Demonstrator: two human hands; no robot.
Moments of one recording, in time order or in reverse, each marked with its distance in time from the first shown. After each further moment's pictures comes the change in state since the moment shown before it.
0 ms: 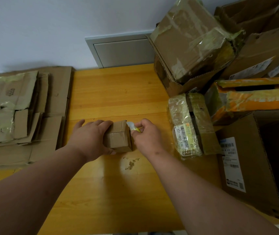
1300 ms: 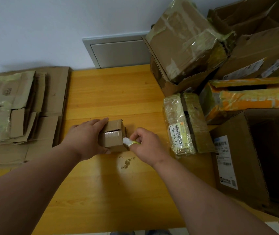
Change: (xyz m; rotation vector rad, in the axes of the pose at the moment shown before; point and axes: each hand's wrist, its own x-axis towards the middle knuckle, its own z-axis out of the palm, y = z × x) left_hand -0.001 0.004 -0.004 -0.007 -0.057 -0.057; right_hand -0.022 0.014 -0.021 -0.157 -0.176 -0.099
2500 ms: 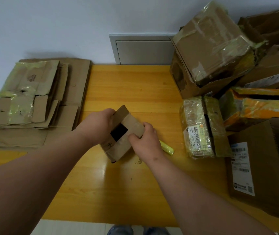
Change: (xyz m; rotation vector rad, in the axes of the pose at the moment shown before) left_hand -0.012 -0.010 -0.020 -0.415 0.102 -0.177; right_hand 0.002 -0.038 0.052 0.036 0.072 0.180
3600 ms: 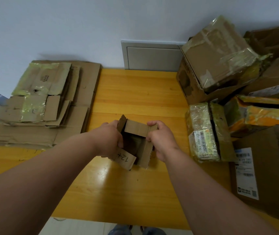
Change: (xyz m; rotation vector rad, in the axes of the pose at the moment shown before) left_hand -0.025 -0.005 -0.008 -0.019 -0.376 -0.075; right_hand 0.010 -0.019 -0.017 0.347 -0.031 0.210
